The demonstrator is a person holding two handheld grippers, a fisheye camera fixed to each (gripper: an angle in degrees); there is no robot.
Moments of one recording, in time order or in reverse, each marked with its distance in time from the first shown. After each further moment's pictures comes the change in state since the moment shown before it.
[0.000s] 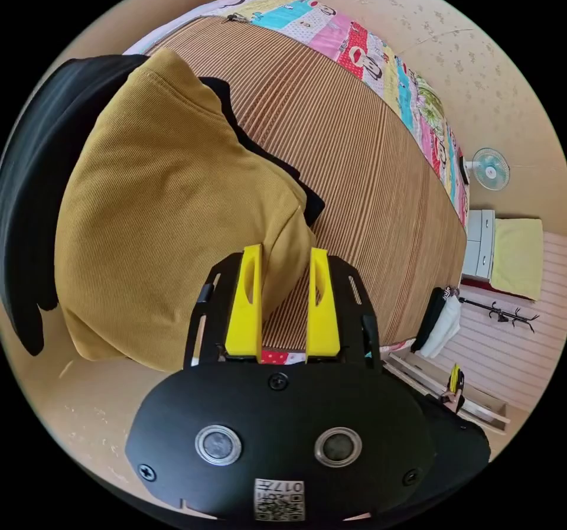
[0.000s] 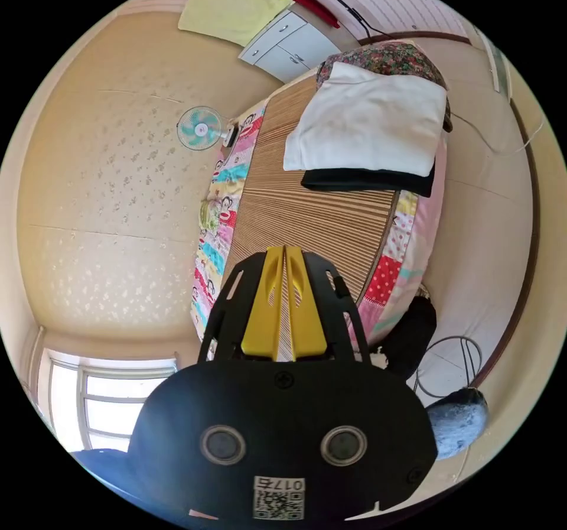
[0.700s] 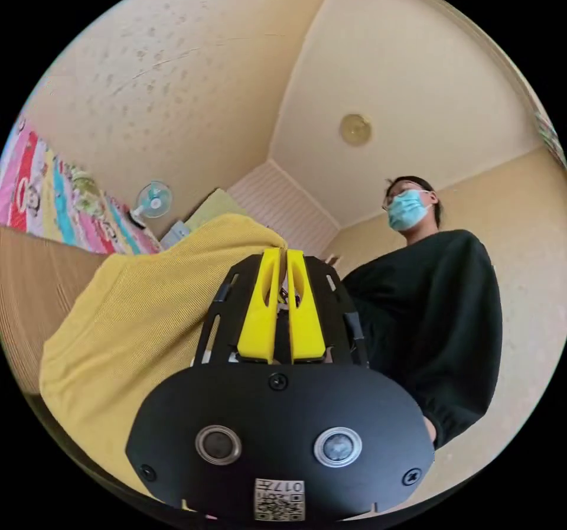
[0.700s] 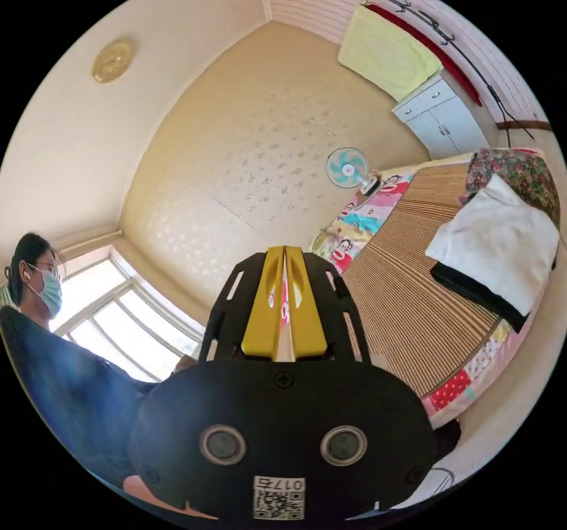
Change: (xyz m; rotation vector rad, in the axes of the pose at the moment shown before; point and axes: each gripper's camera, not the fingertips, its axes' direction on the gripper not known) left arm 0.003 0.063 -0.191 0.331 1.580 1.169; right arm -0.058 0.062 -0.062 0.147 -0.516 -0.584
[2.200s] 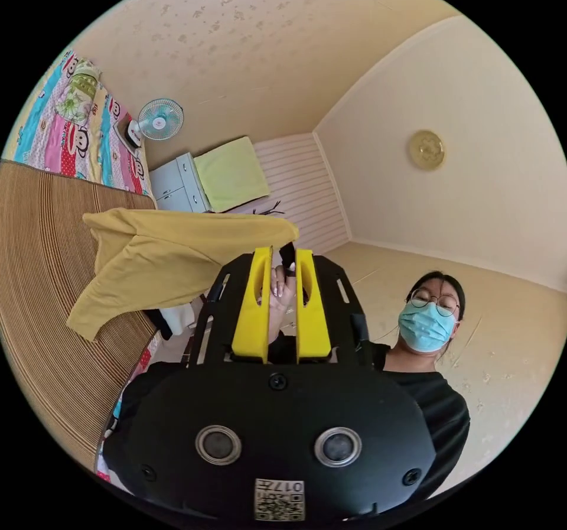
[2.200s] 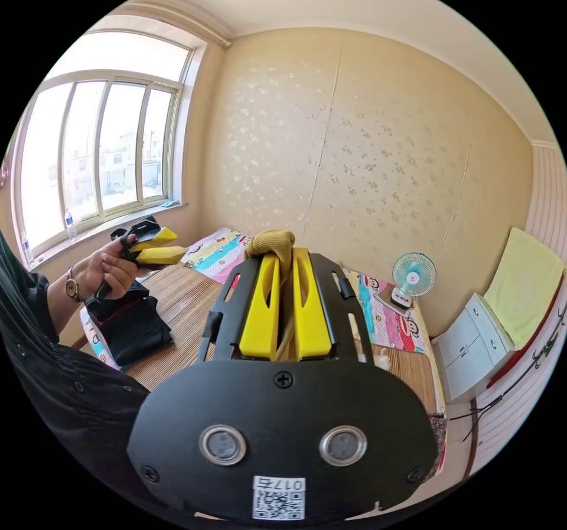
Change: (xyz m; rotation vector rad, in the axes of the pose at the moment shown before) left arm -0.114 0.060 0.443 -0.100 -0.109 -0.589; right arm -0.367 -0.014 0.174 -0.305 0.149 -1.013
